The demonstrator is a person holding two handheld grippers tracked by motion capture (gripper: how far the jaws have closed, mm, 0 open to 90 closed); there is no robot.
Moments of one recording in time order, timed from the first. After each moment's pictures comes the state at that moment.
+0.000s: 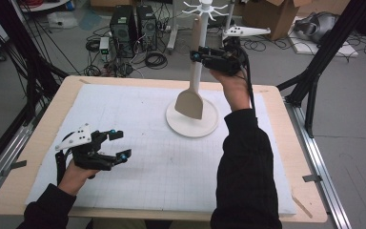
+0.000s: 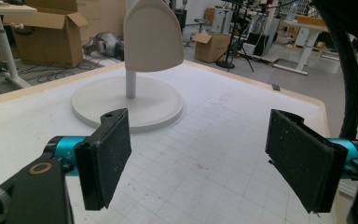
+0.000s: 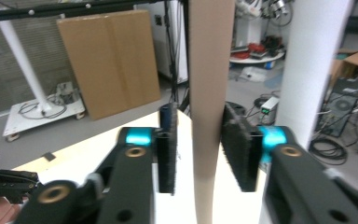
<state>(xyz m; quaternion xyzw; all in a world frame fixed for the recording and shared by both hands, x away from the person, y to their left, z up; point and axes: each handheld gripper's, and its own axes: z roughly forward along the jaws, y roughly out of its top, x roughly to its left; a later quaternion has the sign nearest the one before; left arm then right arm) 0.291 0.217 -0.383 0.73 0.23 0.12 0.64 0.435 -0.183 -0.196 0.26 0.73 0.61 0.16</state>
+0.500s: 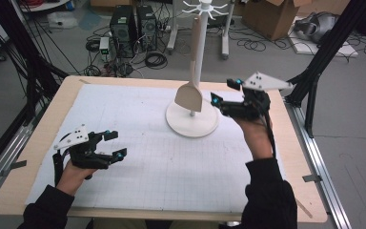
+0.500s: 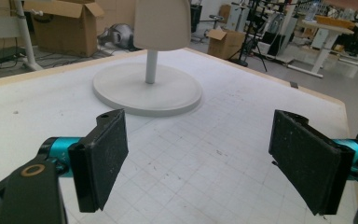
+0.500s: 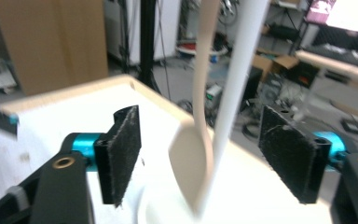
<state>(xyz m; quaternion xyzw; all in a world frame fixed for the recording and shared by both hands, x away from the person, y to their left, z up) 0.297 0.230 -0.398 0.72 0.27 0.12 0.63 0.344 -0.232 -0.261 0.29 0.74 0.54 0.28</state>
